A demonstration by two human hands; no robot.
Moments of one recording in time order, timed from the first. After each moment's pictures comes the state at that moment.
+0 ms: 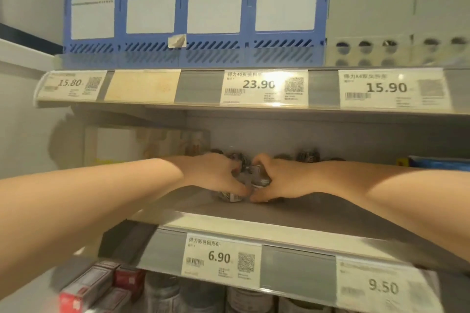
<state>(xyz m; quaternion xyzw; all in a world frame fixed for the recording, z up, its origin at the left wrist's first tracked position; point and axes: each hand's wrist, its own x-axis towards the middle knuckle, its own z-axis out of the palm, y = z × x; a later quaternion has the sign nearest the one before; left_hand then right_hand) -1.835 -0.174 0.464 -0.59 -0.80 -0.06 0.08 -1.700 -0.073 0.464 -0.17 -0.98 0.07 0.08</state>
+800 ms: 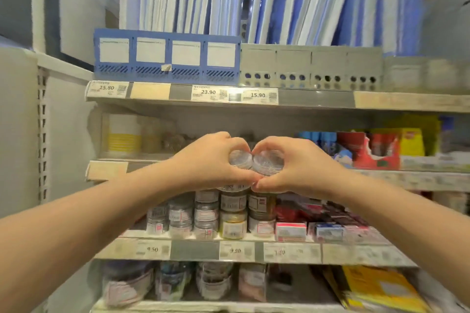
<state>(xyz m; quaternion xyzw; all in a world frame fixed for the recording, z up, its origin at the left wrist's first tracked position) -1.615 -0.352 0.447 -0.68 -0.67 -0.23 0.17 -1.458 -0.263 0.439 -0.19 -0.93 0.03 0.31</state>
